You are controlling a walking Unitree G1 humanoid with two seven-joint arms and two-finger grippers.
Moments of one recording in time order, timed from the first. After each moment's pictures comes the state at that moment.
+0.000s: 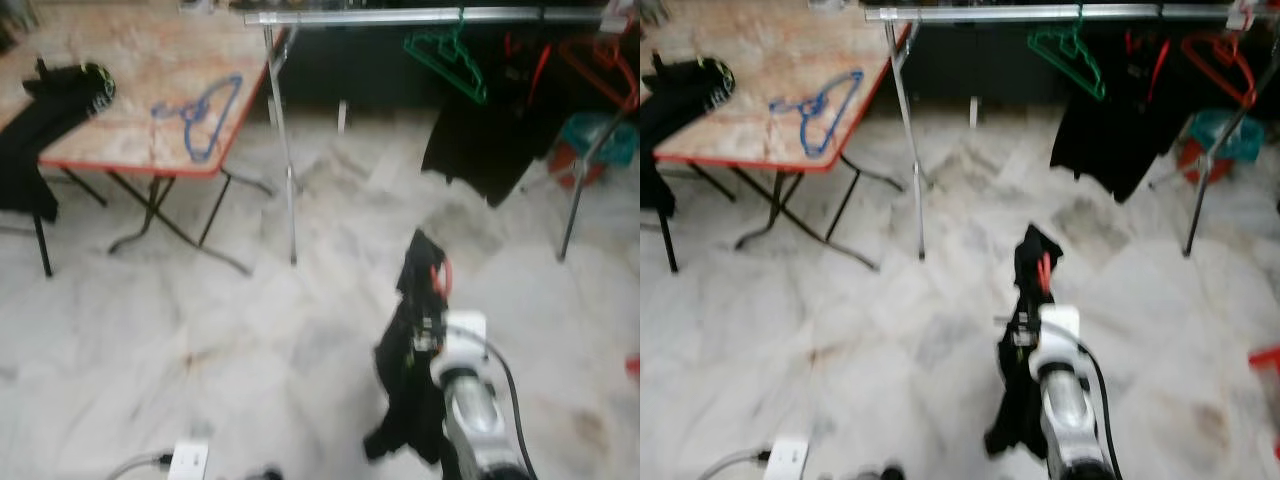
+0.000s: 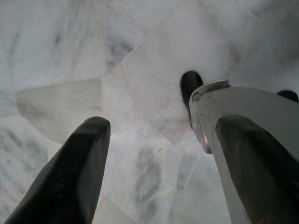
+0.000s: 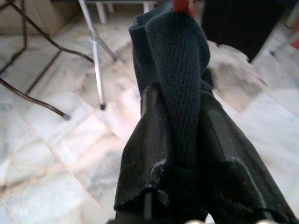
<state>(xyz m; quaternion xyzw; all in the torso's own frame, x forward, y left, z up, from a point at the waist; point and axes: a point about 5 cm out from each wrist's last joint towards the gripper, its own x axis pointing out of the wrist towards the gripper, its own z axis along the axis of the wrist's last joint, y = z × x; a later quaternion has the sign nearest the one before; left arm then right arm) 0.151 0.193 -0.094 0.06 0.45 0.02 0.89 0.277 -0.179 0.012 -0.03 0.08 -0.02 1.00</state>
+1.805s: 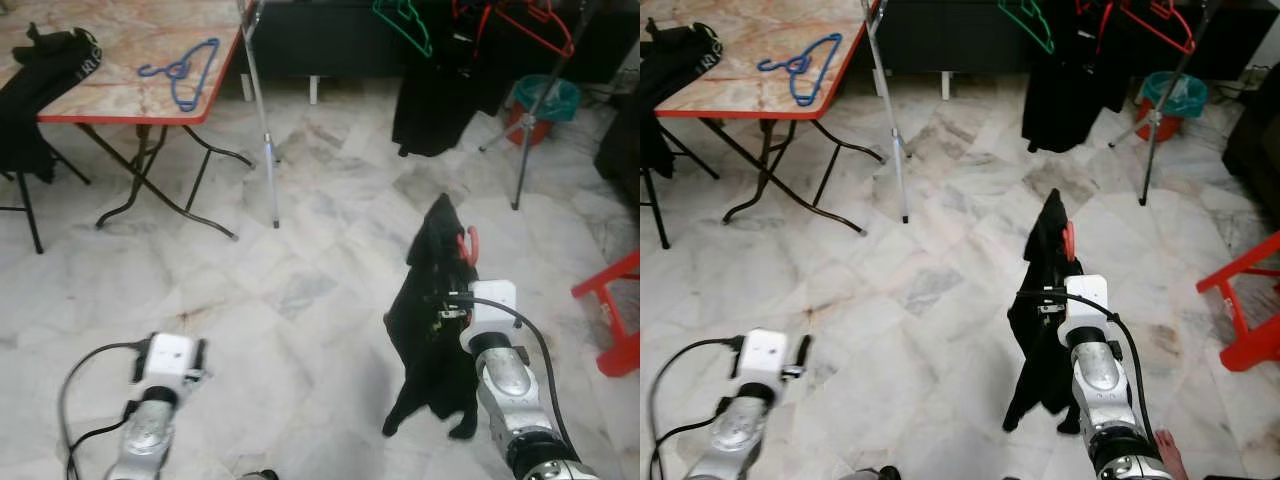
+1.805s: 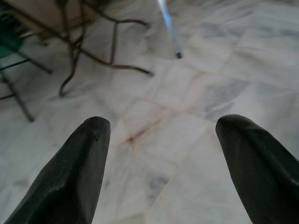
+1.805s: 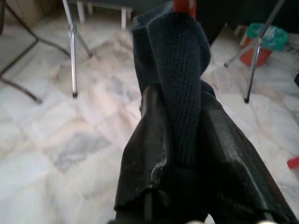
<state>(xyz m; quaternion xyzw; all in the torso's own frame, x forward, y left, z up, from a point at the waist) 0.261 0.213 0.013 0.16 0.09 0.02 0.98 0.307 -0.216 0.050 -0.09 0.05 0.00 0.99</state>
